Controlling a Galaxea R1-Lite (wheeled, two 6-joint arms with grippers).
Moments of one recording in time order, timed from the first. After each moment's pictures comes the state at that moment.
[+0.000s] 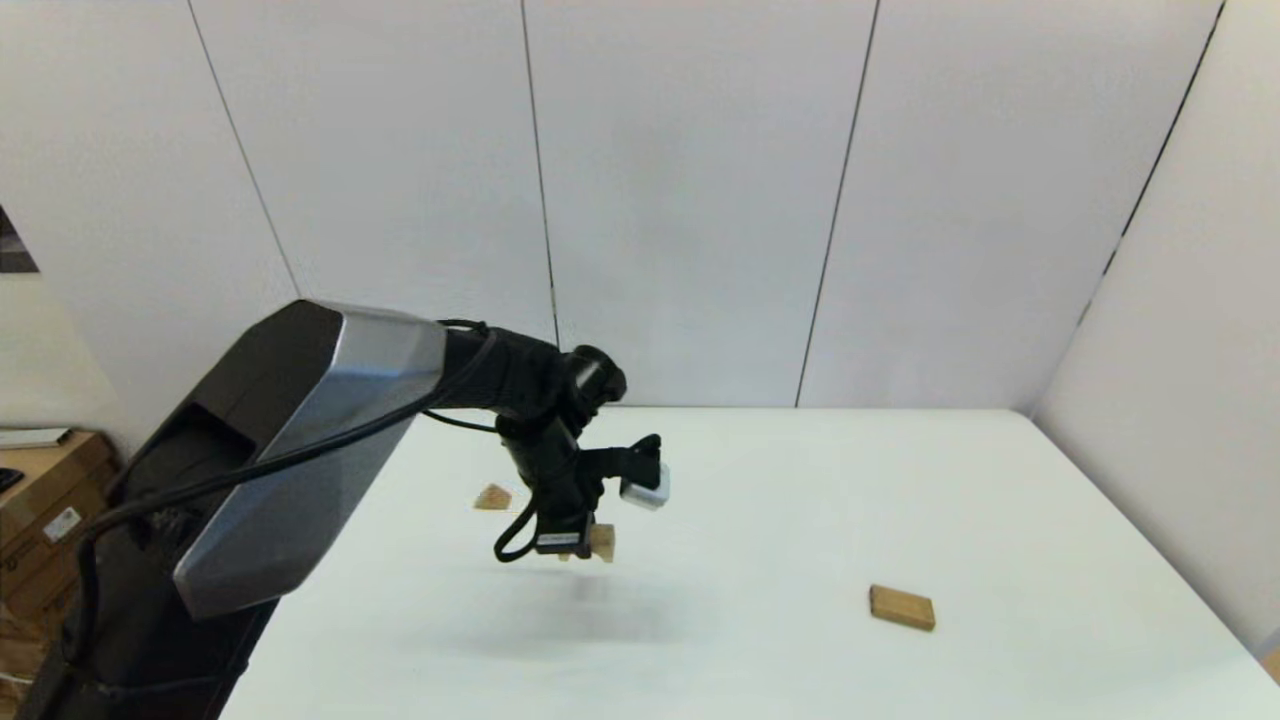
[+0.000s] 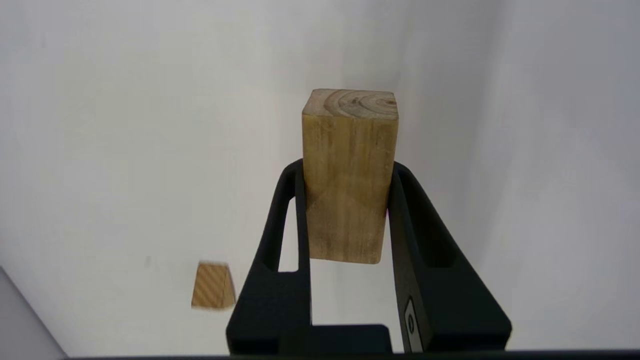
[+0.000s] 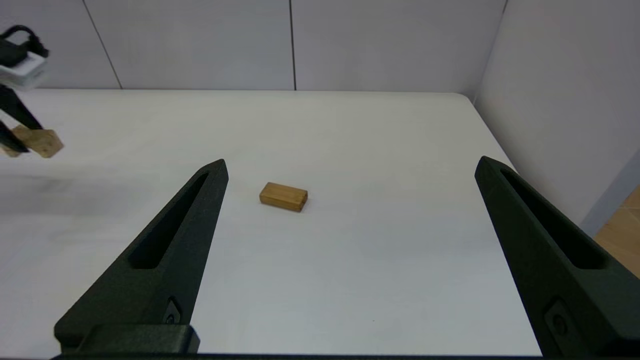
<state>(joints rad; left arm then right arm) -0.54 2.45 -1.88 0.76 -0.12 1.08 0.00 0.00 0.00 0.00 0.00 0.00</state>
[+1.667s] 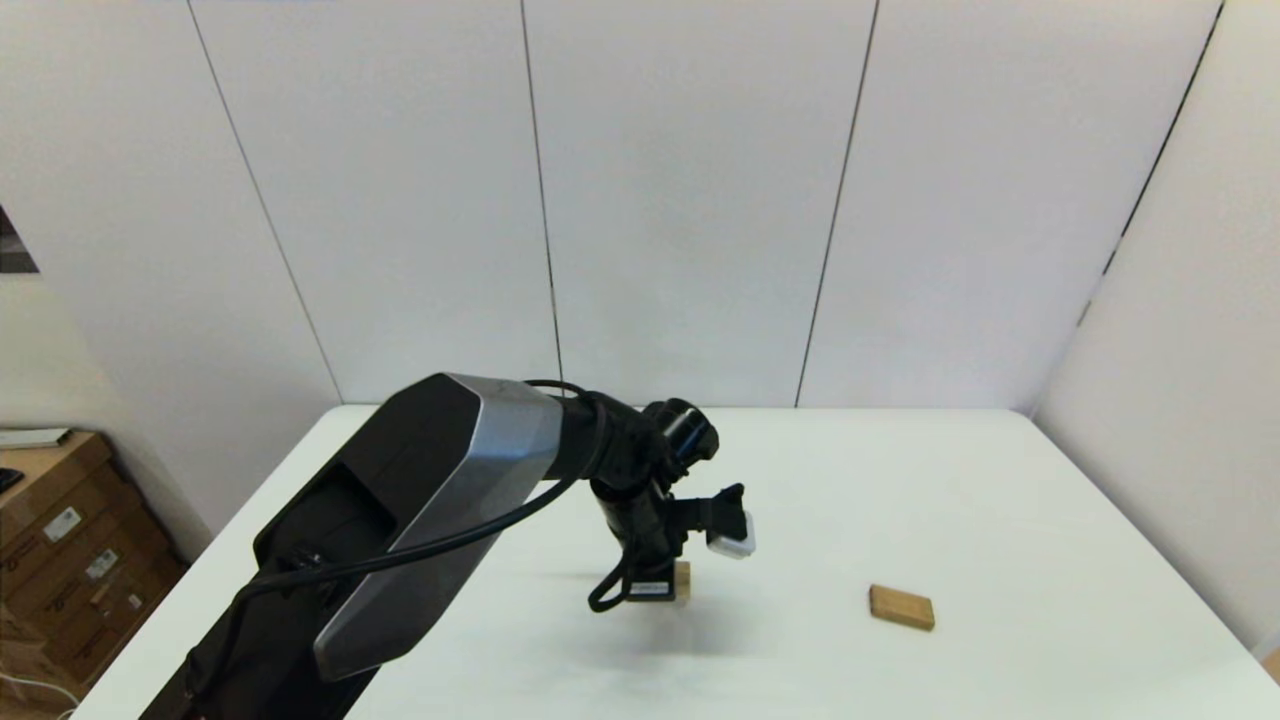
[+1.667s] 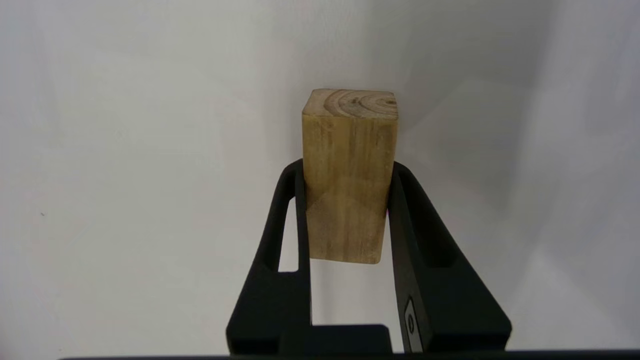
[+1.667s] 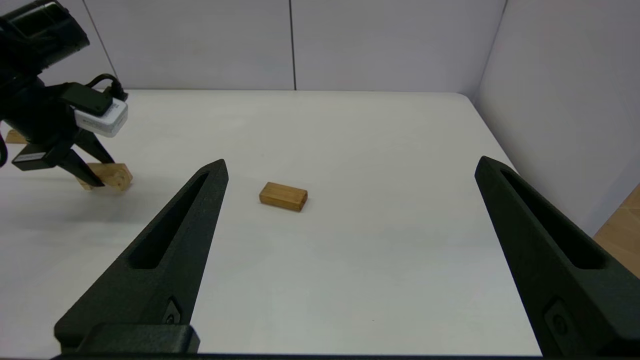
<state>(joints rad) -0.70 2.61 -1.98 0.64 -0.09 0.94 0.00 0.00 0.00 0.00 0.00 0.00</state>
